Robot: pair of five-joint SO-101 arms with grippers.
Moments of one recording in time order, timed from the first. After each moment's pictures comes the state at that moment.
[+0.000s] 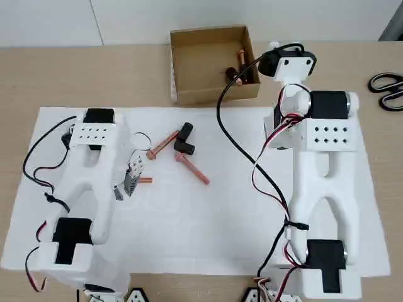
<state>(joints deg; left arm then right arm) -2.0 5.9 11.8 99.2 50.3 -2.5 -5.8 -10.5 96.1 7.8</state>
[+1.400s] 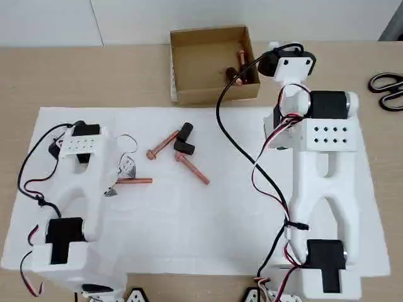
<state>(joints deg) -8.5 6.4 24.2 77.1 53.3 -2.5 -5.8 -10.5 96.1 7.8</state>
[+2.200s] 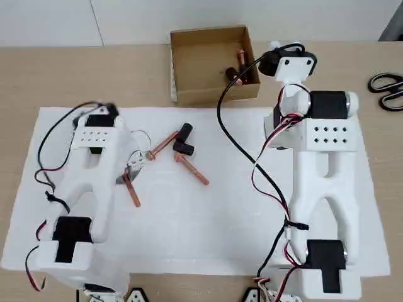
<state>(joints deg) -1.9 6.5 14.3 84.3 33.0 -2.5 -5.8 -10.5 96.1 6.9</state>
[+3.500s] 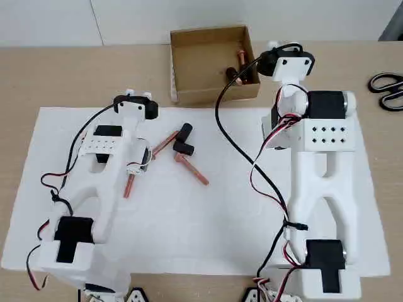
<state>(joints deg) -1.0 6.6 23.9 63.6 -3.8 -3.3 -5.8 -10.5 96.1 6.4</state>
